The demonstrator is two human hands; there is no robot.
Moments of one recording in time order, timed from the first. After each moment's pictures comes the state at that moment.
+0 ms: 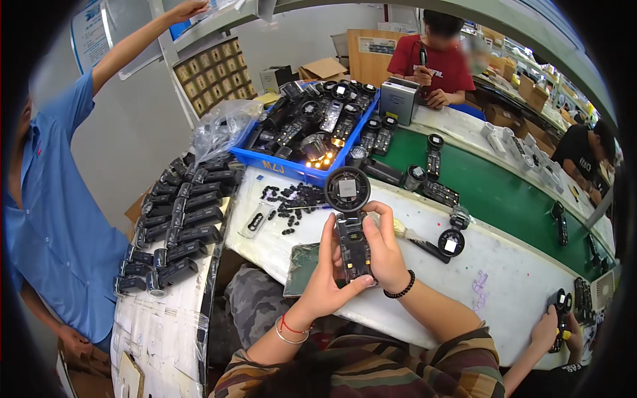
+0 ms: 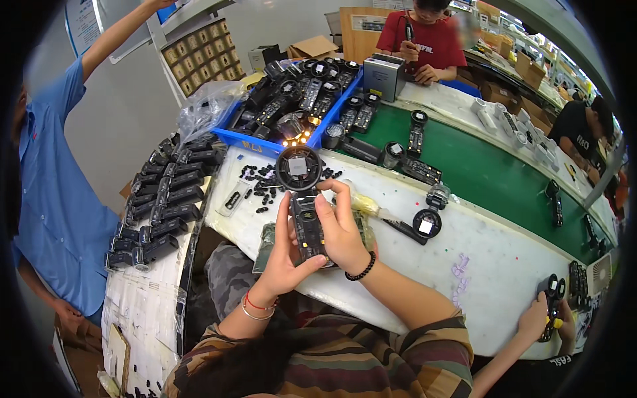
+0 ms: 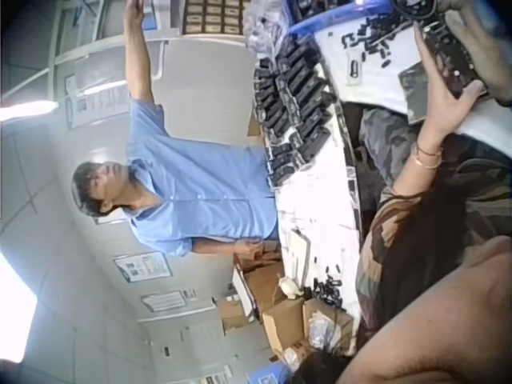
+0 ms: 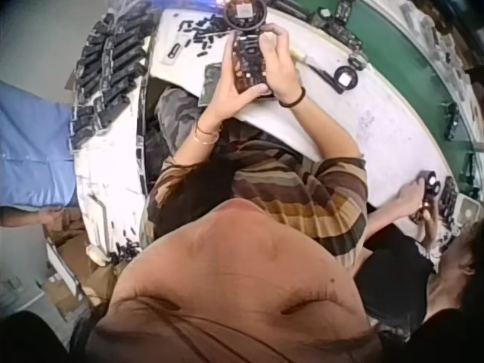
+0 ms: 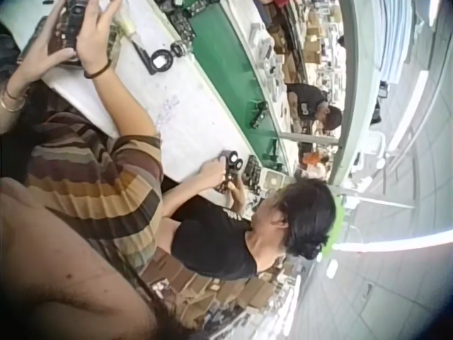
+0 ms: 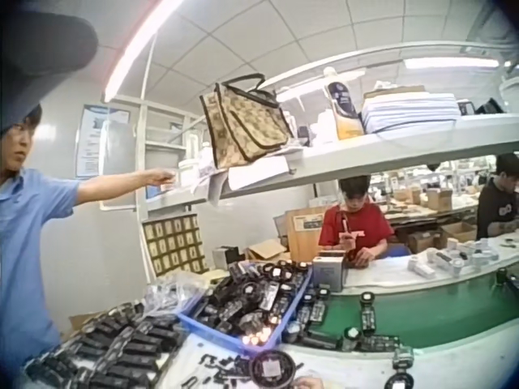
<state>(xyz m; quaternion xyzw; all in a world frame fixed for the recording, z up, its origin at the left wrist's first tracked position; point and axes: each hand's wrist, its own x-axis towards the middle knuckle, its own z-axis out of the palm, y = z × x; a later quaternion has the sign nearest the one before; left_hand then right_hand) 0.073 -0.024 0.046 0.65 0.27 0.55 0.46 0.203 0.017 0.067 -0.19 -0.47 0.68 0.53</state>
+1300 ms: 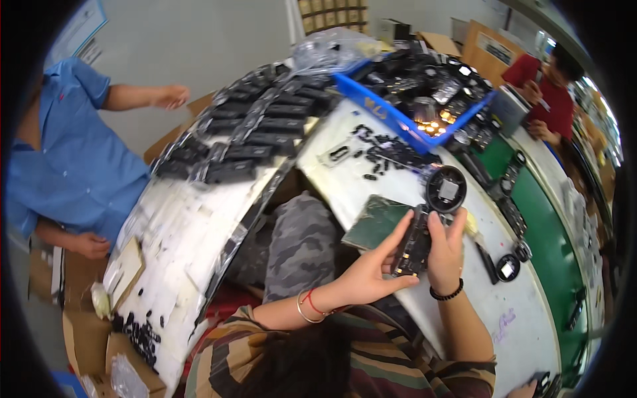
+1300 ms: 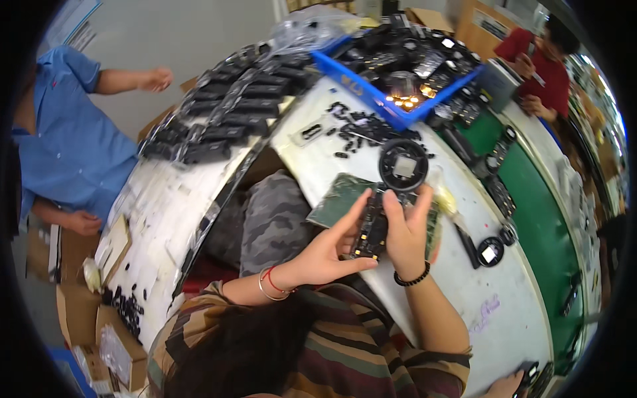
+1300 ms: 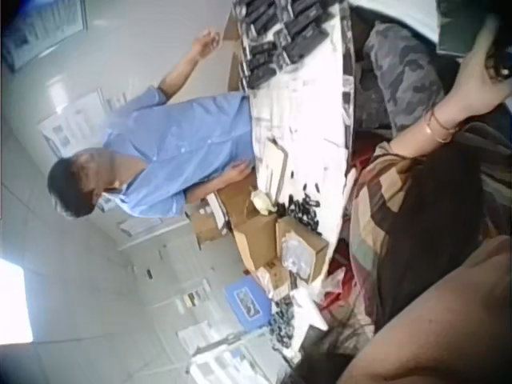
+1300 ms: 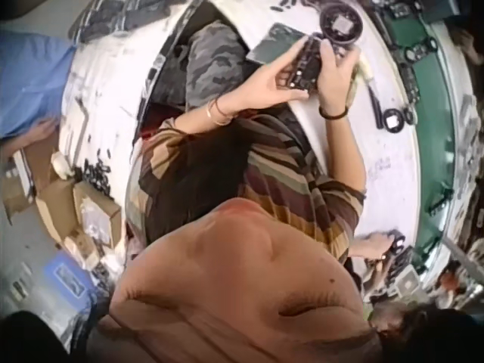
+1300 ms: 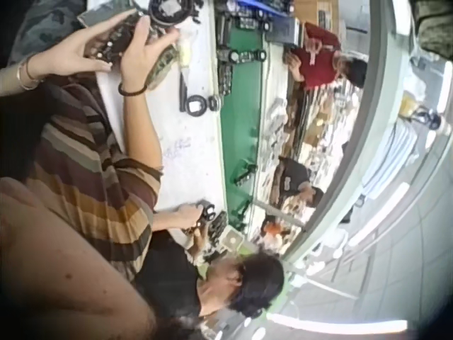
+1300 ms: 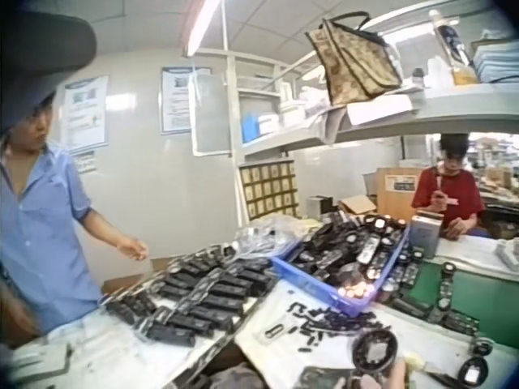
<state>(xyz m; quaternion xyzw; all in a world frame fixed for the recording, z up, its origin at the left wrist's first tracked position) 0.058 -0.080 0.030 0.54 0.34 0.53 0.56 0.187 0.003 0.048 -0.28 -0.52 0.61 0.52</state>
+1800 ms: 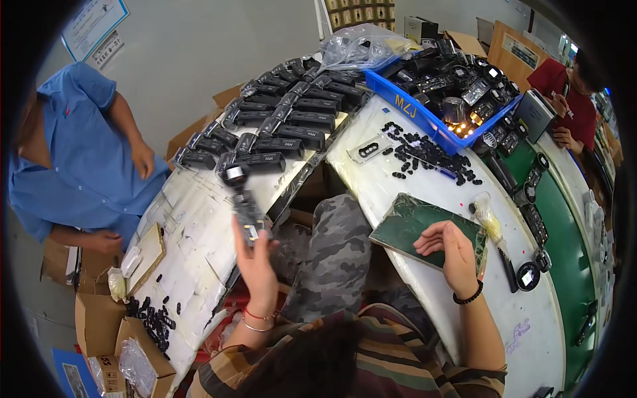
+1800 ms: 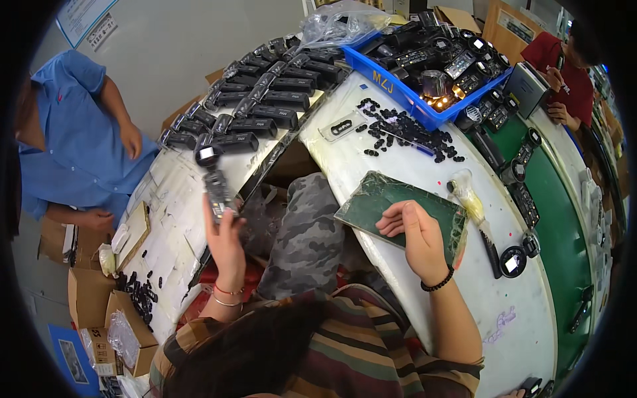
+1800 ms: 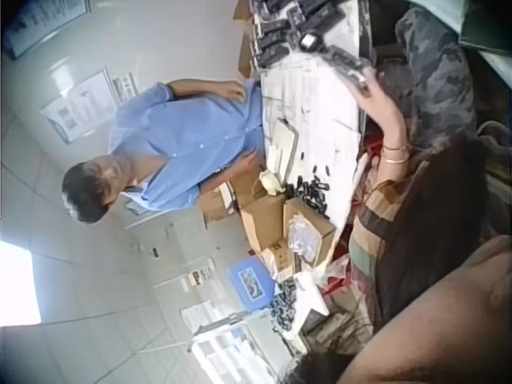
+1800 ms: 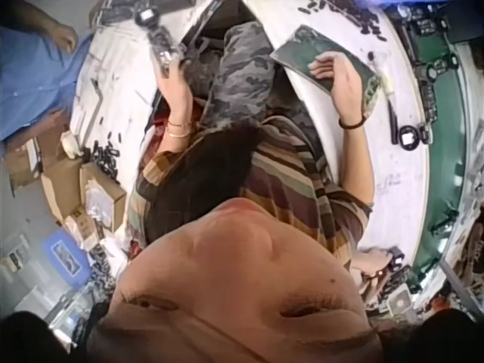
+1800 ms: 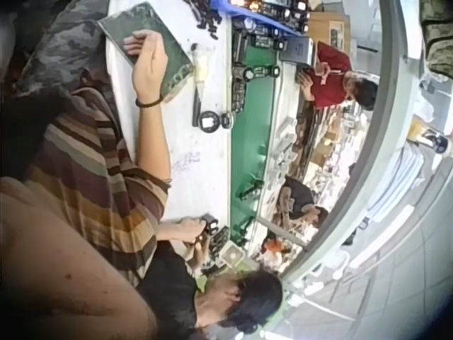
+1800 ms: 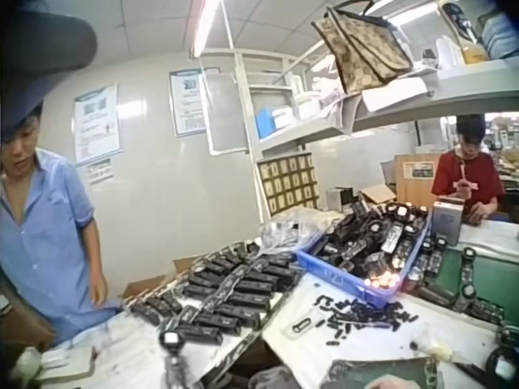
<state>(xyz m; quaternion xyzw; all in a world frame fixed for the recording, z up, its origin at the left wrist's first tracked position) -0.061 -0.179 0.001 0.19 0.60 0.78 0.09 0.193 0.013 0.030 -0.22 -0.68 0.62 0.32</state>
